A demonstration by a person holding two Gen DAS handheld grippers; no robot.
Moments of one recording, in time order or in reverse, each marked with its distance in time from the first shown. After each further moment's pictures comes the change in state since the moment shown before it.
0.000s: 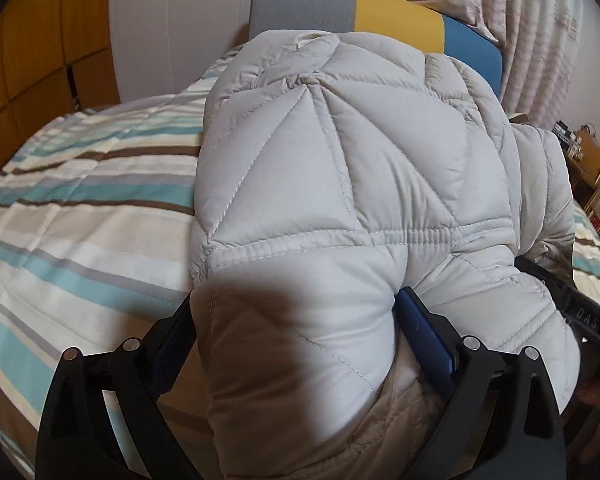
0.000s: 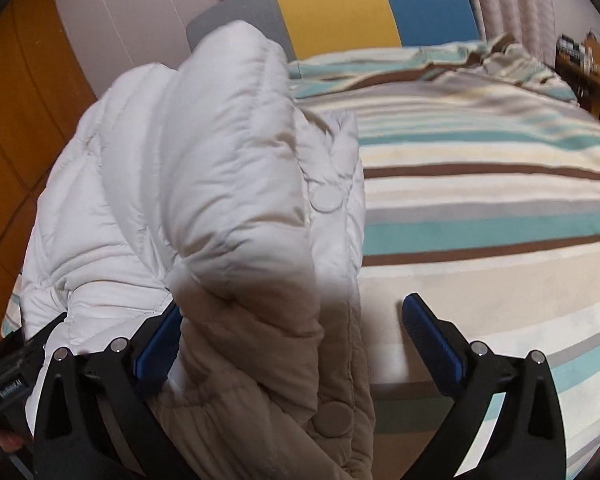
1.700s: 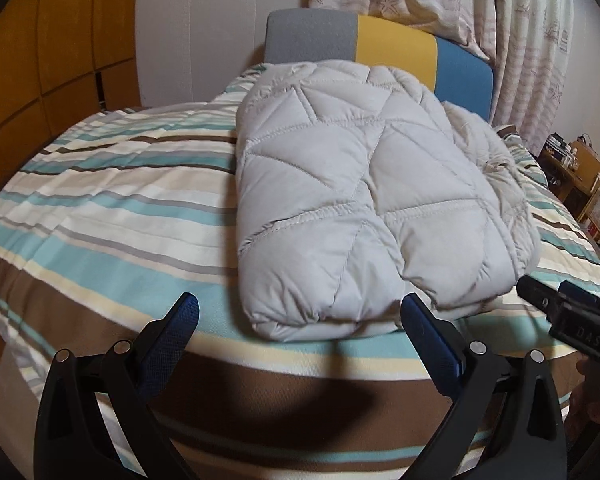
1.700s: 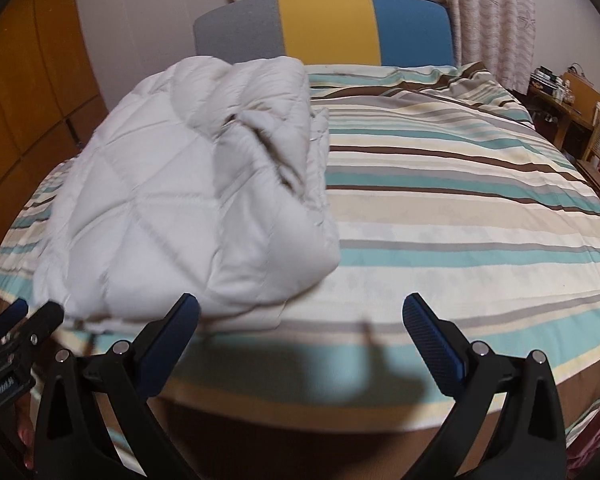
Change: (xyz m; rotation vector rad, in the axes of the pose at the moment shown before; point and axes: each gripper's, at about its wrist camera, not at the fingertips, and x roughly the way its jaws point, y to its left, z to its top) left arm -0.102 -0.011 -0.076 -0.044 -0.081 0.023; right arm -0.110 0.017 -0.062 -0.104 -0.022 -0.131
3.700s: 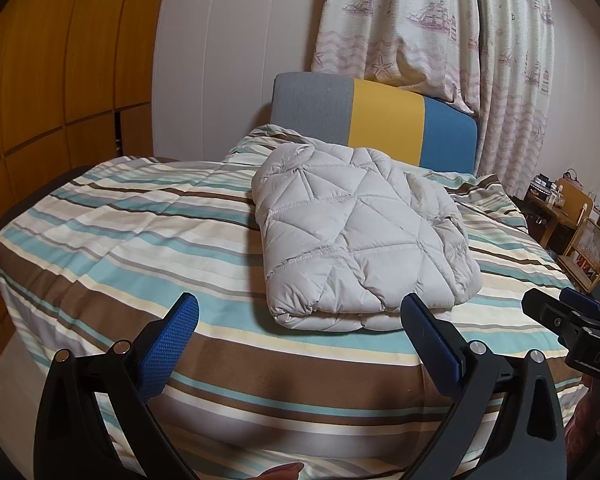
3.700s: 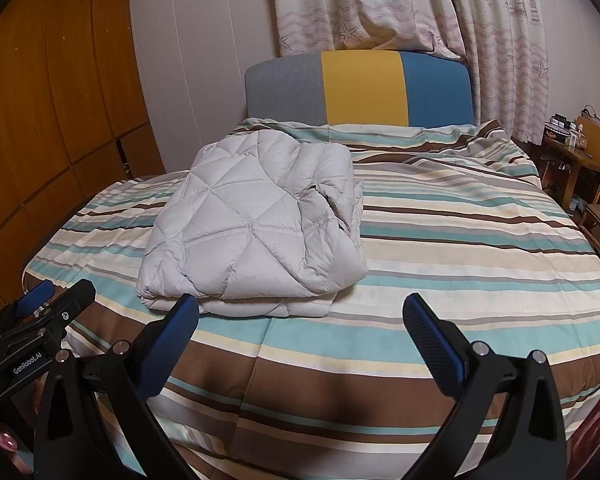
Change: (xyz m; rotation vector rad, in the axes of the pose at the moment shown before) left arm -0.103 0.004 -0.016 -0.025 -0.204 -0.012; right arm -0.122 0.028 -0.021 -0.075 -0.184 0.093
